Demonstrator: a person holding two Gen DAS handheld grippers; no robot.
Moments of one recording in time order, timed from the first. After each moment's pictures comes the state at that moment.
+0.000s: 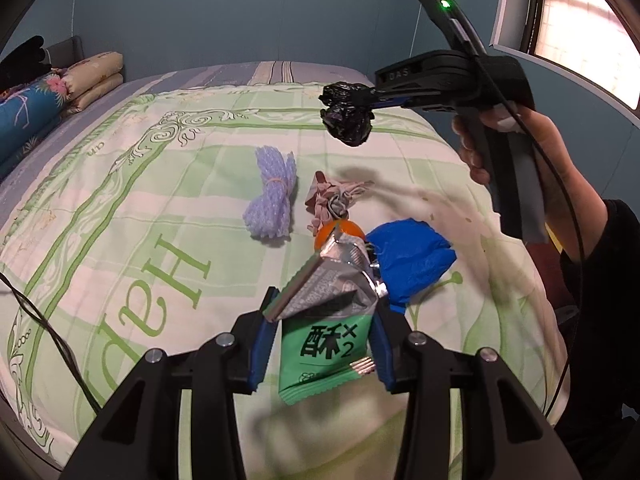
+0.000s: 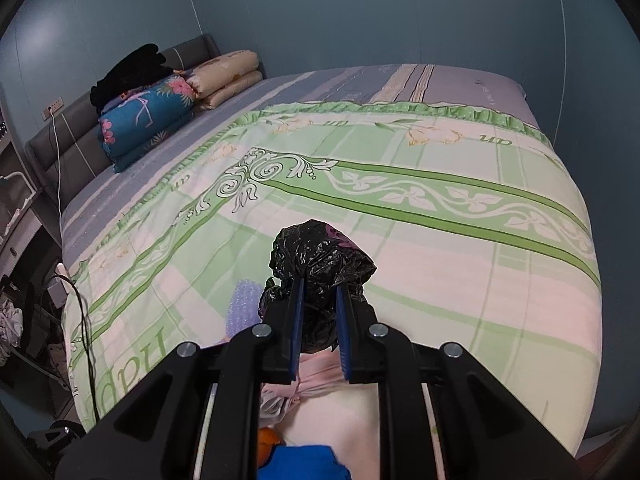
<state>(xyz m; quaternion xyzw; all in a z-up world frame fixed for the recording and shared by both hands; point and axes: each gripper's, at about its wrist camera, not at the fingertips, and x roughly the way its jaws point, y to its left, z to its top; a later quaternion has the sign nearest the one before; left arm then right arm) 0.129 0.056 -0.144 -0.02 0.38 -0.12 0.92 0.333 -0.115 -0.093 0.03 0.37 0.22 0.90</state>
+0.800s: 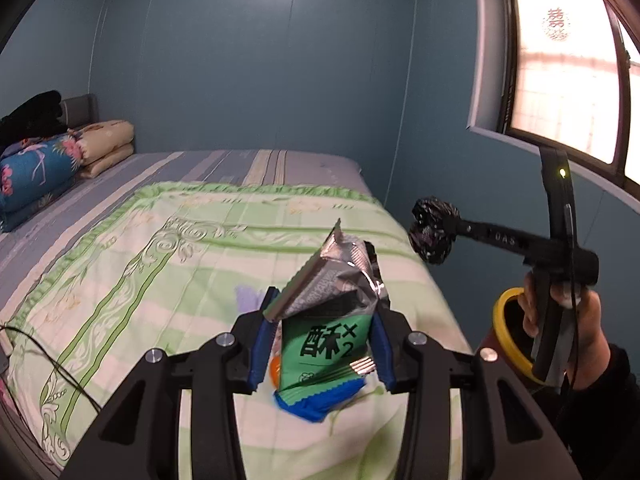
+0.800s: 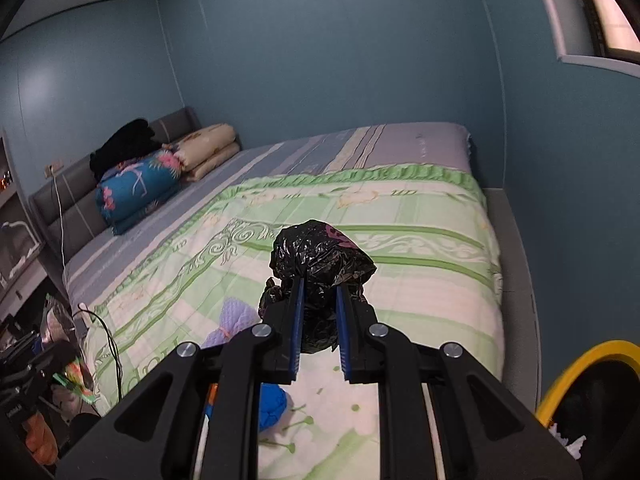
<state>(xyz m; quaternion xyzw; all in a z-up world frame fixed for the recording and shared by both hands) 0.101 0.004 -0.002 -0.03 0.24 -0.11 0.96 0.204 -0.274 -0.006 0.09 0.27 0.17 0.95</state>
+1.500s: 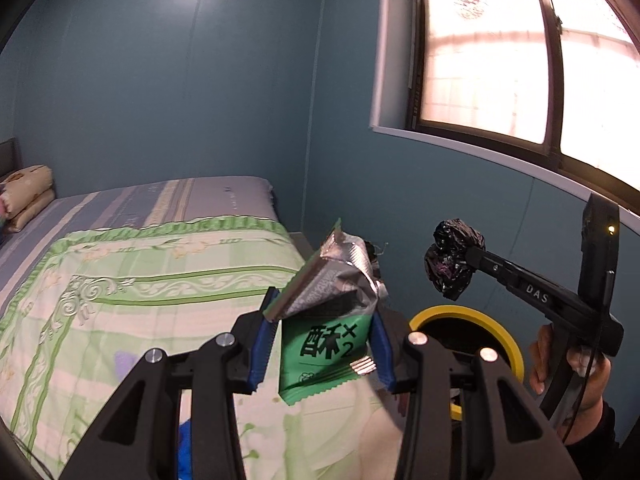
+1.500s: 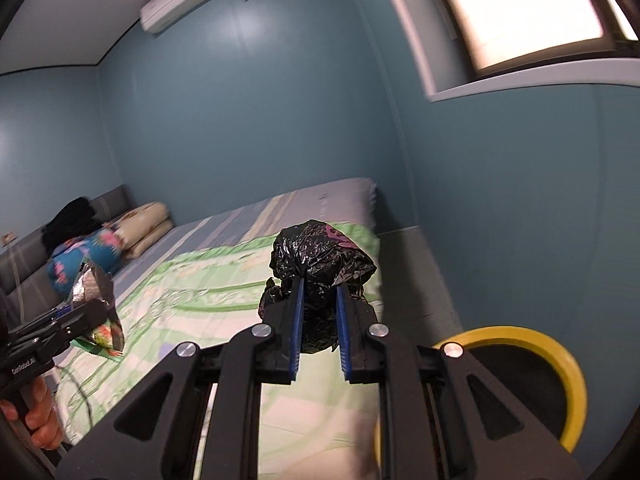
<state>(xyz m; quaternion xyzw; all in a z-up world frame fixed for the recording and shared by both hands) 0.133 -0.155 0.031 0.01 0.22 -0.25 0.94 0.086 -0.432 0.012 0.14 0.16 0.01 0.98</state>
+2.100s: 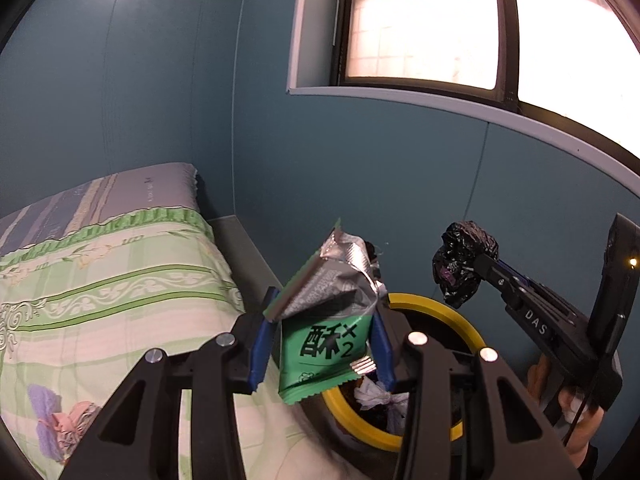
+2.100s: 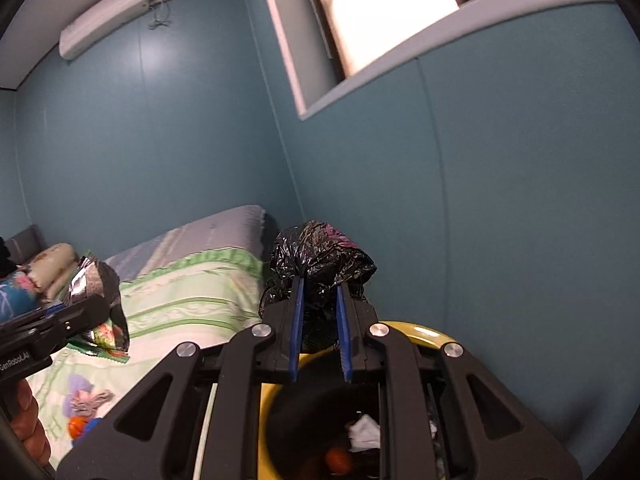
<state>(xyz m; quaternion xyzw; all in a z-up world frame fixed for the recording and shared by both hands) 0.169 -0.295 -0.009 0.05 0.25 -0.36 0.90 0.042 -0.506 -0.039 0.16 0.14 -0.18 0.96</state>
